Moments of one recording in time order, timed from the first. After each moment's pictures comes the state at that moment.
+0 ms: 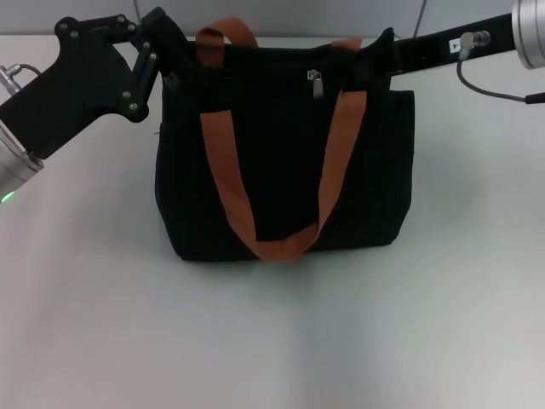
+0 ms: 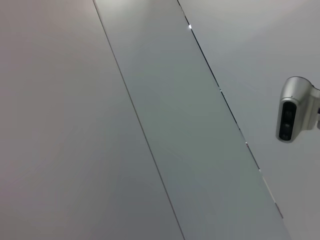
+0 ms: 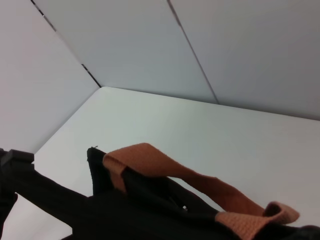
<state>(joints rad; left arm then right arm) -0.53 -2.07 0.46 0.31 1.56 1.68 -0.42 0.68 2.08 -1.08 -1.25 -2.20 -1.42 2.61</state>
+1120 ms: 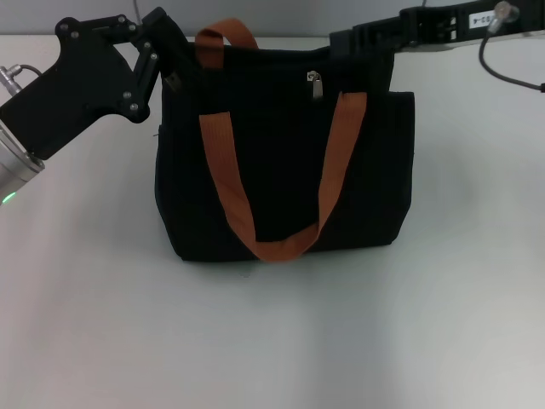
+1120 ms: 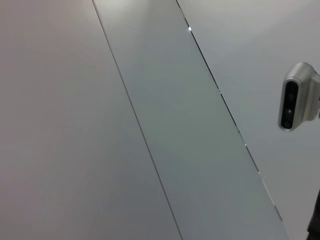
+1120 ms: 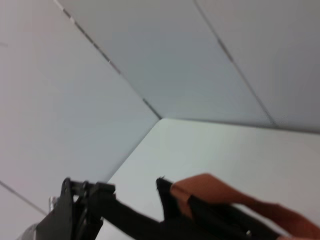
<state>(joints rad) -0.53 -2.07 0.46 0.31 1.56 1.69 -0.42 0.69 2.07 -0.95 -1.18 -2.01 -1.54 2.54</state>
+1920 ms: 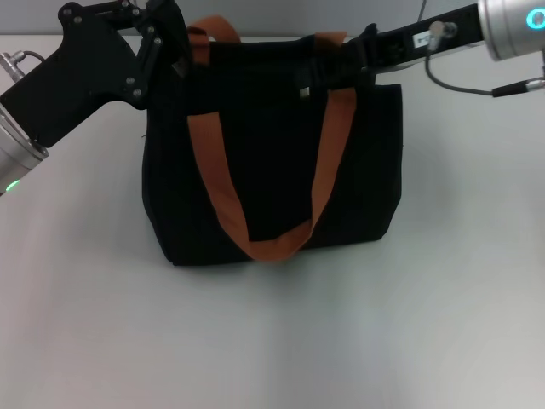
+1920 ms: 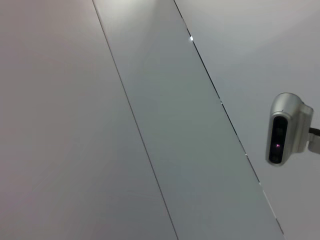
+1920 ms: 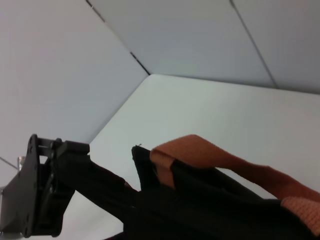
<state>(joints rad) -0.55 -2.07 0.47 0.31 1.54 1.69 -0.44 0.82 2.07 -1.01 -1.05 -2.13 -1.49 2.55</state>
